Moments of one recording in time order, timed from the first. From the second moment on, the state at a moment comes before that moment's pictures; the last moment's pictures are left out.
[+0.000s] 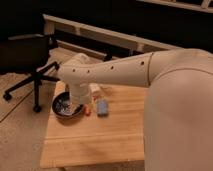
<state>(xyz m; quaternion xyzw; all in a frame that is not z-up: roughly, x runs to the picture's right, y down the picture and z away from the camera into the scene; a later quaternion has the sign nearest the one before) -0.108 0.103 0.703 -0.26 0.23 0.64 0.68</state>
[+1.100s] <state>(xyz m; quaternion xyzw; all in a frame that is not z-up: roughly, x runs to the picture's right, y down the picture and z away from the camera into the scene) -0.090 0.007 0.737 -0.21 0.17 0.66 0.70</state>
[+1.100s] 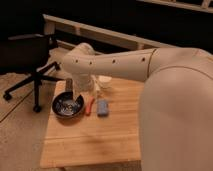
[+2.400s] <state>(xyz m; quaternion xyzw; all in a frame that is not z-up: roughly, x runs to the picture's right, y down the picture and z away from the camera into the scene) -0.047 -0.093 0.791 -0.13 0.17 0.65 0.73</state>
